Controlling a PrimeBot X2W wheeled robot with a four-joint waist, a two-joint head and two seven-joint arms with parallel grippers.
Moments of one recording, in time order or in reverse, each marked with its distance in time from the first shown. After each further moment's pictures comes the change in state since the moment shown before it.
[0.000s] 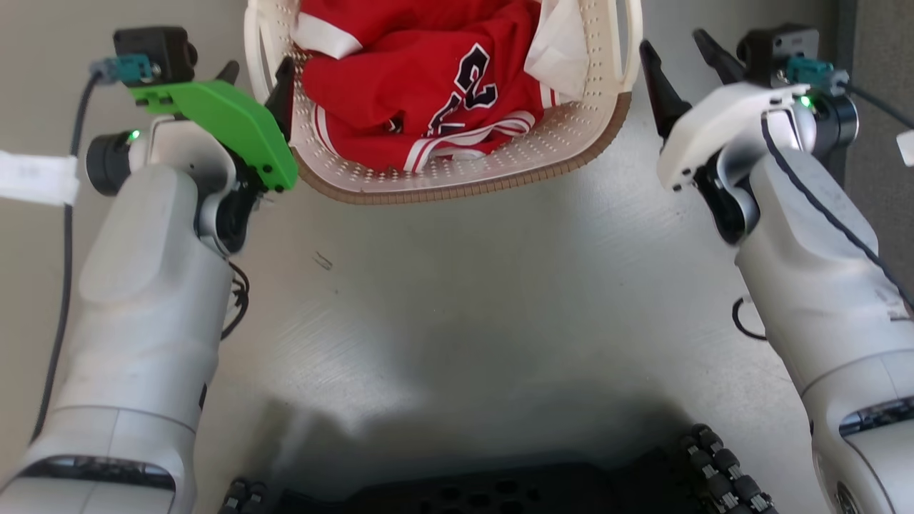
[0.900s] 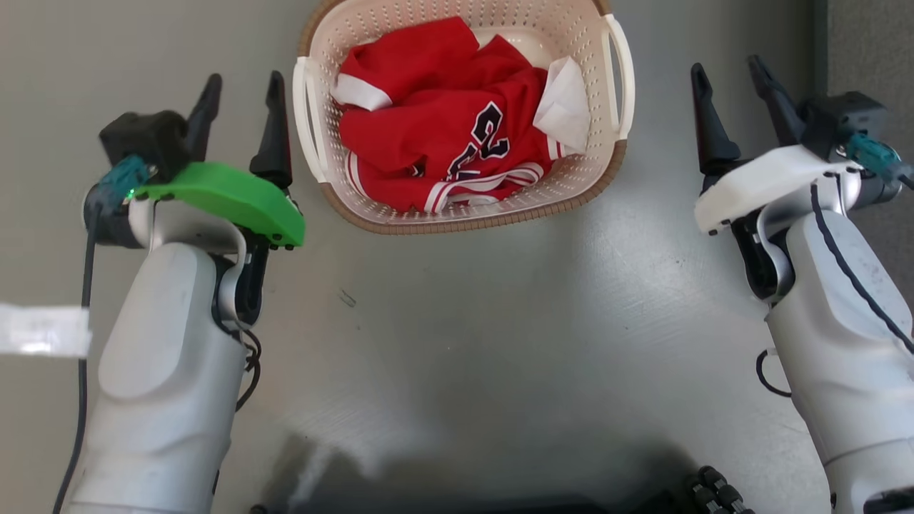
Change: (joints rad) left arm 0.270 0.013 0.033 -0.359 0.092 0.068 -0.228; right arm 0.253 -0.045 -0.085 -0.321 0.000 -0.032 -0.083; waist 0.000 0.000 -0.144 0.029
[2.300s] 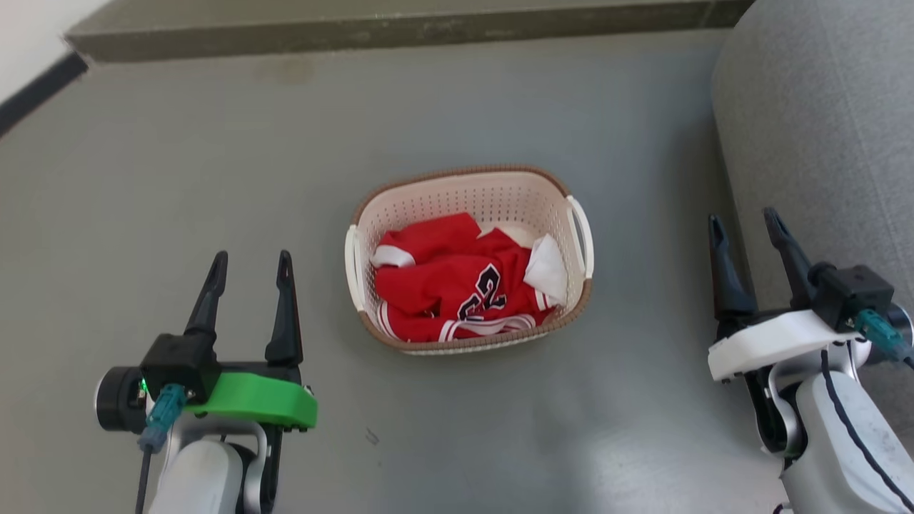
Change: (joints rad) left arm 0.523 0.034 -0.003 -0.368 0.155 0.118 -0.126; right arm 0.471 -0.003 -0.030 -0.352 -0.002 -0.080 -0.020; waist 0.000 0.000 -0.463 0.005
